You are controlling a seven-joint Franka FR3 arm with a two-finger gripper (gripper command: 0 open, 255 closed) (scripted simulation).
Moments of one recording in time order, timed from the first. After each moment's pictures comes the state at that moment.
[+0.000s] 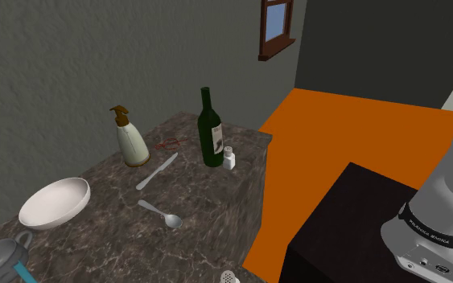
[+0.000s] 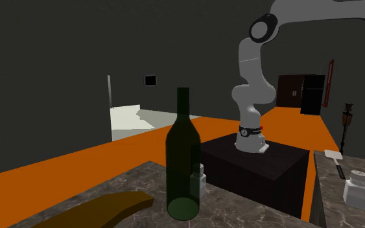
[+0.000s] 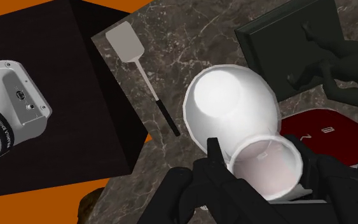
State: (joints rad) arm -0.10 0.23 1.87 -1.77 -0.27 1.67 1.97
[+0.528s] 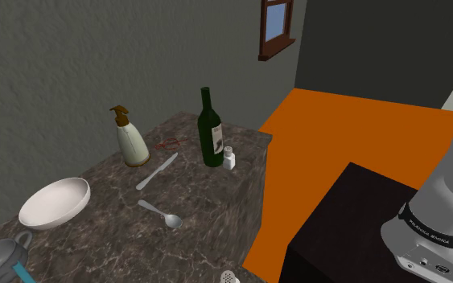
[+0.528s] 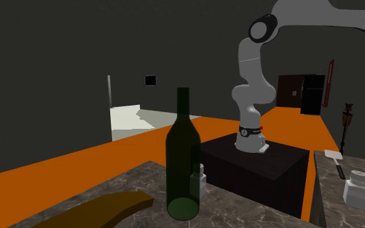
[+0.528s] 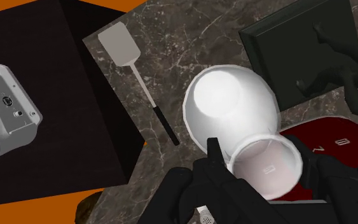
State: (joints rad) arm -0.11 0.23 1.86 -1.88 -0.28 1.77 1.98
